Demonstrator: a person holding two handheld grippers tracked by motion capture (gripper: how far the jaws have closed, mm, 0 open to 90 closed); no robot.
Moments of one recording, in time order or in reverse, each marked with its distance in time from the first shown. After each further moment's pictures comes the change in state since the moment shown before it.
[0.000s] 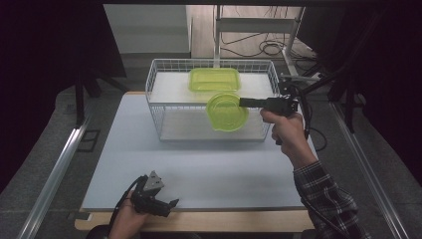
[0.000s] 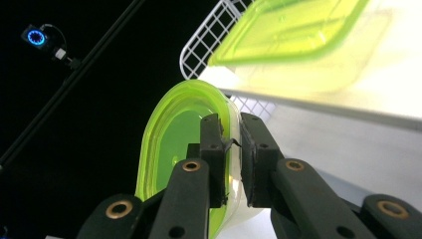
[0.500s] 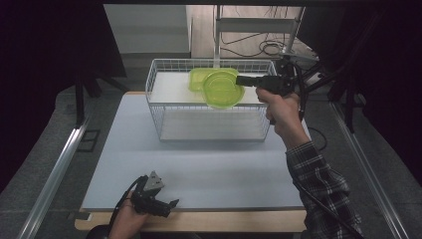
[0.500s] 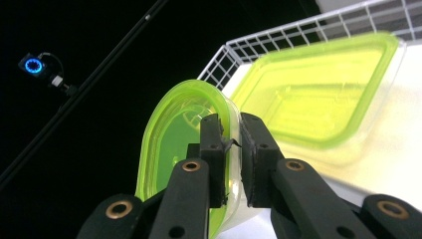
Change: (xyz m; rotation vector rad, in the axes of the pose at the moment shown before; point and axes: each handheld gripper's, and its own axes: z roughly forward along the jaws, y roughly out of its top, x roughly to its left) left arm 0.000 0.000 0.000 0.002 -0.005 -0.002; right arm 0.017 0.044 0.011 -0.075 -0.033 -0.003
